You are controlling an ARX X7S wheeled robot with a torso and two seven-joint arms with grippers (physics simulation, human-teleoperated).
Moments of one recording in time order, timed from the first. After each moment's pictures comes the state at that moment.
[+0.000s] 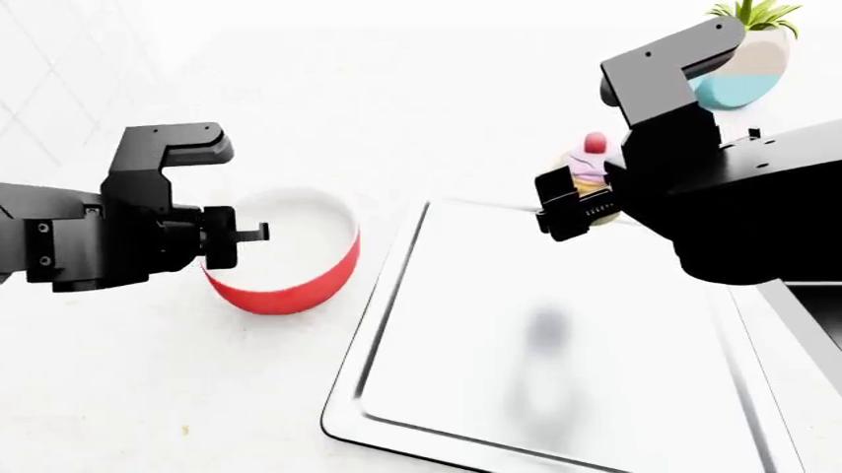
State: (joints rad) left arm -1.24 -0.66 0.56 -0.35 -1.51 -1.22 -0.66; right arm 1.54 0.72 -0.99 -0.03 1.65 1.09 0.89
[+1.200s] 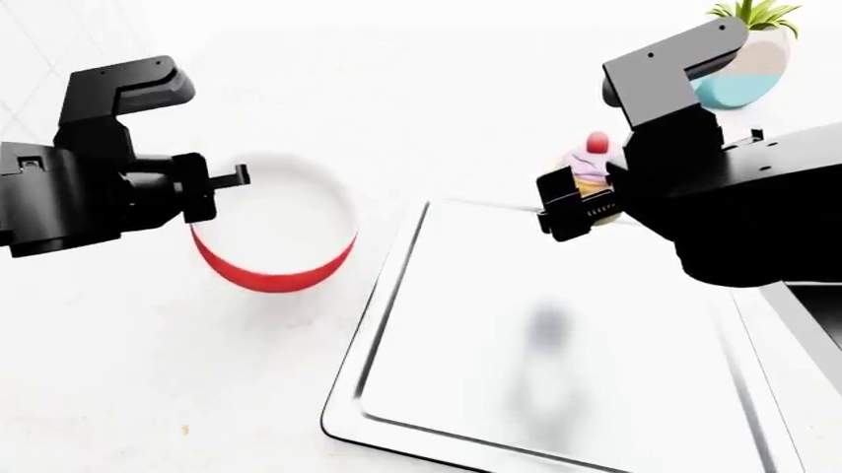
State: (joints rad) left arm -1.32 -0.68 0.51 -0.35 -1.62 -1.17 -0.73; right arm 1.54 0.73 -1.00 -0.03 1.66 1.08 0.89
